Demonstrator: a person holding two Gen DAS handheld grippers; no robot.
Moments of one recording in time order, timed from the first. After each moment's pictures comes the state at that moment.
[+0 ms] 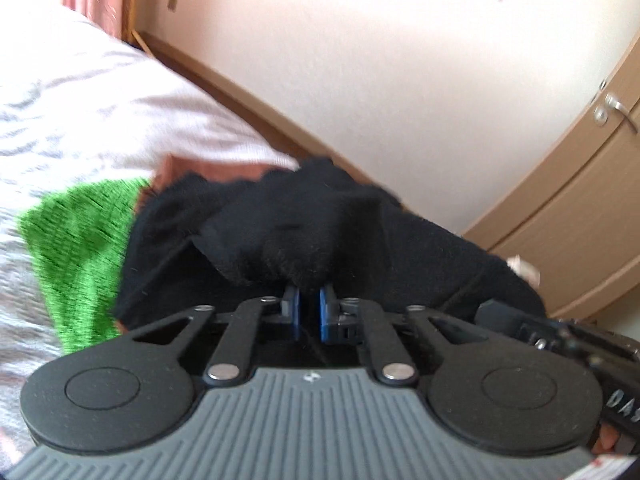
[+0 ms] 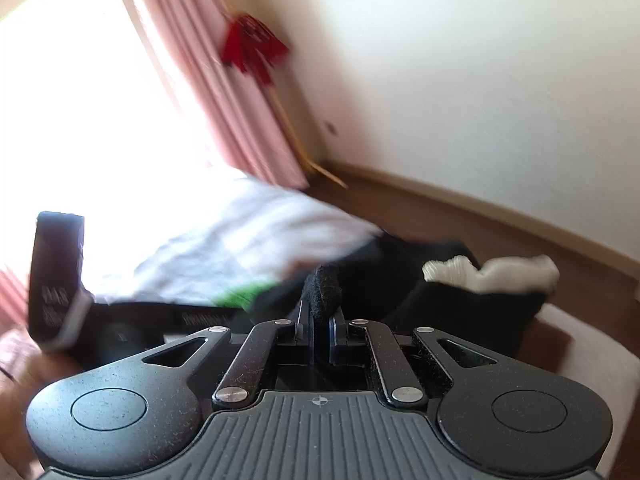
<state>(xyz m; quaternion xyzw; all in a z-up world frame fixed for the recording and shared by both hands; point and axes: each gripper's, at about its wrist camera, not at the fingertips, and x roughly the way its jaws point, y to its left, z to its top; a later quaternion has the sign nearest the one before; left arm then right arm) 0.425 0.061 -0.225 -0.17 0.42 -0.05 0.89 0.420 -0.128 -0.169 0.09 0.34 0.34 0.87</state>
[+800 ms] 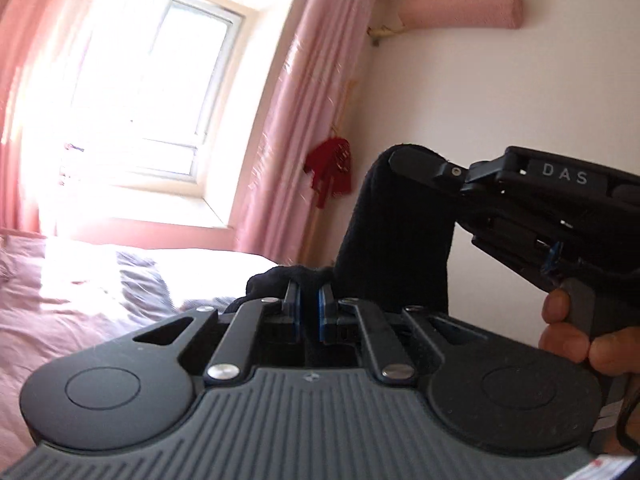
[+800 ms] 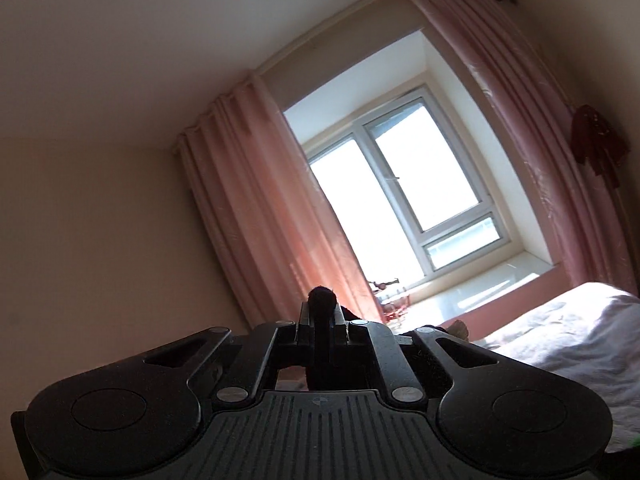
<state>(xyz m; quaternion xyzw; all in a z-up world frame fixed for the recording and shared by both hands) -0.023 0.216 0.082 -0.16 0.07 0.22 0.96 0.120 0.137 0.131 0.19 0.13 0.72 0.66</state>
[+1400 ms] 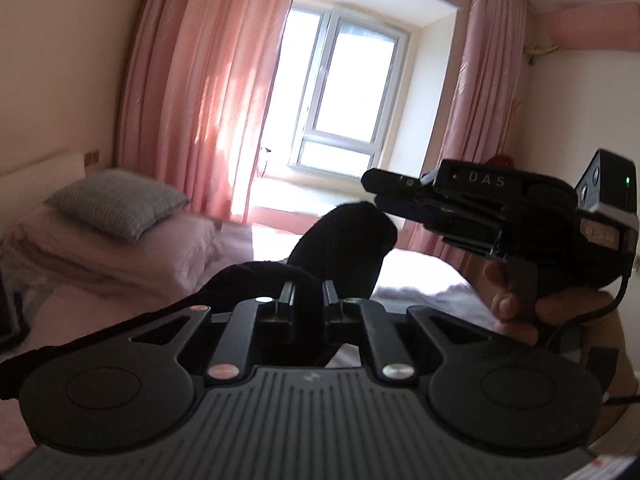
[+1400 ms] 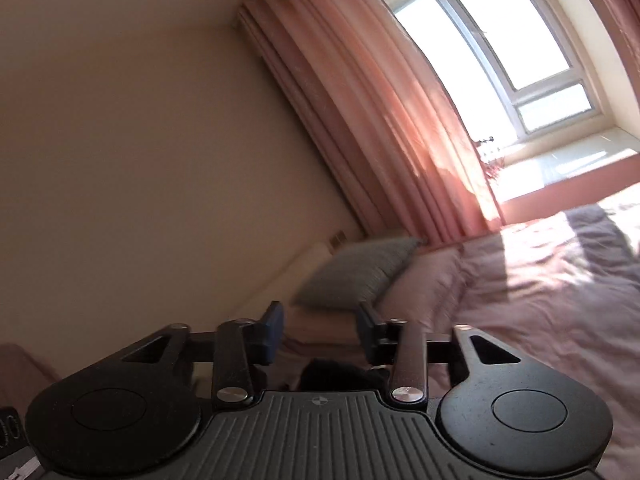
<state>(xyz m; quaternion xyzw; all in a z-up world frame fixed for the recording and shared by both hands) -0.252 0.216 0.096 -0.20 0.13 0.45 0.86 -0.054 0.238 0.062 0.04 0.30 0.78 0.55</state>
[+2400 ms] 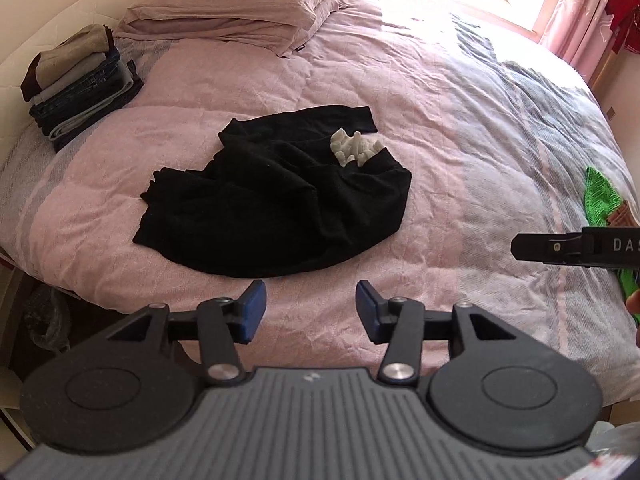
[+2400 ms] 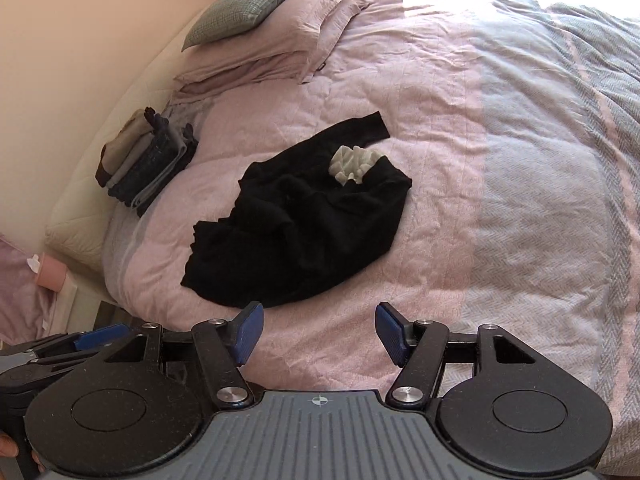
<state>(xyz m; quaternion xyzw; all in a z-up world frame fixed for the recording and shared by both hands) -0.339 0.094 -0.068 -0.32 0.41 0.52 0.68 -0.076 0.076 -0.124 -0.22 0.51 0.66 0.50</state>
